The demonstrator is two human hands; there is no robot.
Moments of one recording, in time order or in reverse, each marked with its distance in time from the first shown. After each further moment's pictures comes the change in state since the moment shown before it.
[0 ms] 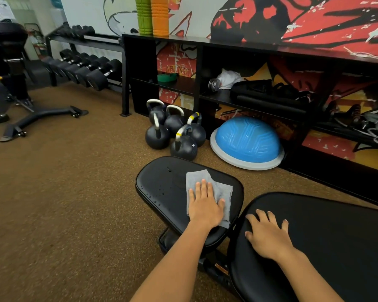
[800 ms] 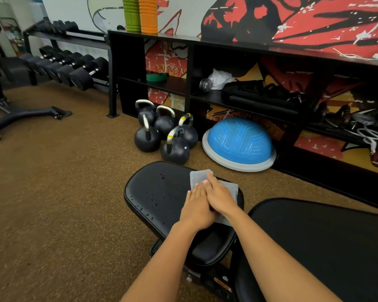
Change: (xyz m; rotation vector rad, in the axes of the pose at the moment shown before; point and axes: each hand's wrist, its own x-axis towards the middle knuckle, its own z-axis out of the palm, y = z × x) left_hand 0.022 -0.022 -0.017 -0.312 -0.001 0.183; right_hand 0.111 -0.094 -0.028 0.809 0.131 -0.132
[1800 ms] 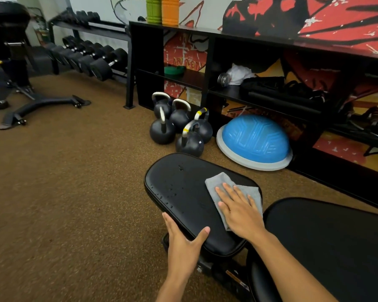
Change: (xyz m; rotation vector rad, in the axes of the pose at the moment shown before) left_hand -0.122 -0.033 0.007 -0.810 0.341 -0.513; right_hand -0.043 0.034 0.012 -0.687 -0.081 -0.173
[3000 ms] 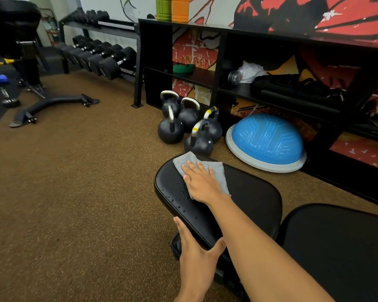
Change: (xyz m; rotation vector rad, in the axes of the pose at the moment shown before) left_hand 0.009 -0.009 0.001 0.153 0.011 -0.055; right_hand 0.111 -0.106 0.006 0.060 -0.025 -0.196
